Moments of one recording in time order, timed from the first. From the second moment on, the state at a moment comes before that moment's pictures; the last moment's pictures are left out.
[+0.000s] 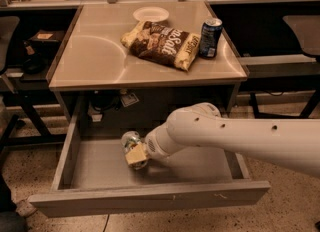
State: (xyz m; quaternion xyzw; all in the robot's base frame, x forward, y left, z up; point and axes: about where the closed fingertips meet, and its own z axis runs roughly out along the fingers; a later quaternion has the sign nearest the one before) arm 0.497 0.048 0.629 -0.26 0.92 0.22 0.18
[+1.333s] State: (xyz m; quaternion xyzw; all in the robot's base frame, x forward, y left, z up) arm 0.495 0.047 0.628 -0.25 0.92 0.22 0.18
